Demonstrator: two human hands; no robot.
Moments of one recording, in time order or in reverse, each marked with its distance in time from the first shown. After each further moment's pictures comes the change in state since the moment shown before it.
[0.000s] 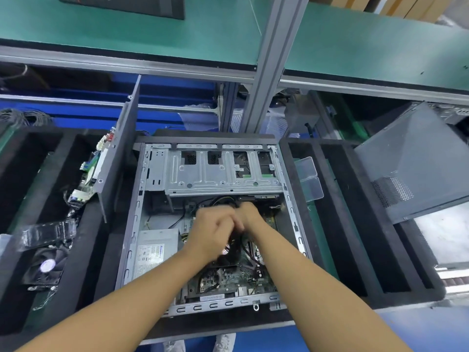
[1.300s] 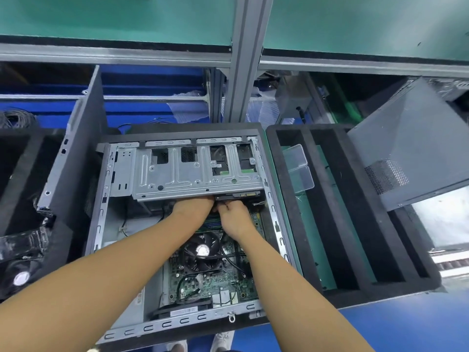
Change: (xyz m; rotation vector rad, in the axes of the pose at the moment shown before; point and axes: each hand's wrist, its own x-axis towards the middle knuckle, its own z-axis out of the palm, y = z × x) left_hand 0.088 -0.075 0.041 0.854 -0.465 -0.558; right_hand 0.018 0.042 0.000 0.227 0.140 -0.149
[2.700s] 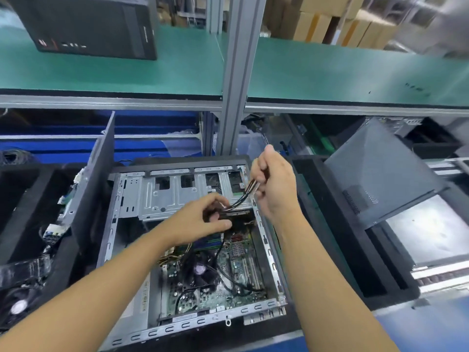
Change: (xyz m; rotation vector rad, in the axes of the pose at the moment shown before) left_hand -0.085 -0.005 -0.071 -0.685 0.023 0.533; right_hand -0.084 -0.114 -0.132 0.878 0.127 -0.493
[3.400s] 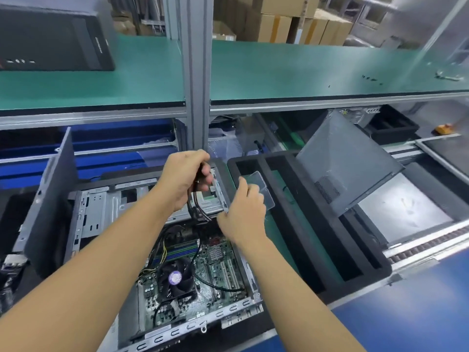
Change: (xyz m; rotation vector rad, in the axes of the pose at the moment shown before) left_hand 0.070 0.111 0.001 -0.703 0.342 -0.120; right_hand -0.034 0.048 -0.033 -1.443 0.195 0.140
